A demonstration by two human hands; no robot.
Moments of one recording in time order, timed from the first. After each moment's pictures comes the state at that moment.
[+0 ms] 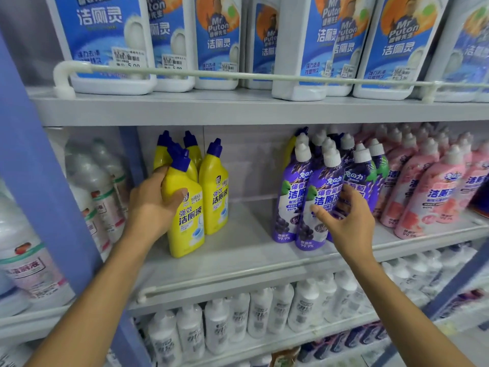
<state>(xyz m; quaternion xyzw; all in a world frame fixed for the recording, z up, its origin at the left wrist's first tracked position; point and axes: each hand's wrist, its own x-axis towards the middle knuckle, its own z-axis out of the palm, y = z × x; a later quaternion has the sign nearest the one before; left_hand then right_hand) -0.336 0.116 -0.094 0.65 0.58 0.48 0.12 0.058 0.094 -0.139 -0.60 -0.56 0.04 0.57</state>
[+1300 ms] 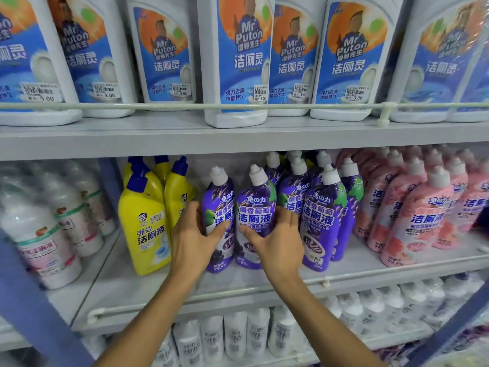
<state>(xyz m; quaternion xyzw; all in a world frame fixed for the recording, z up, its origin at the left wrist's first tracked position) -0.171 0.115 -0.129 0.61 0.55 0.56 0.11 0.005 0.113 -0.125 -0.68 -0.59 0.08 0.44</state>
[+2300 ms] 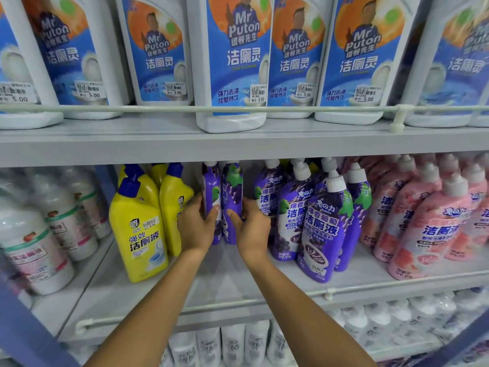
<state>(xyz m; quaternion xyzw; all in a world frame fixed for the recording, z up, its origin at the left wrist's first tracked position) -0.167 0.193 -0.140 0.57 0.59 0.56 0.12 -0.039 0.201 -0.148 -0.56 -0.60 0.20 0.54</state>
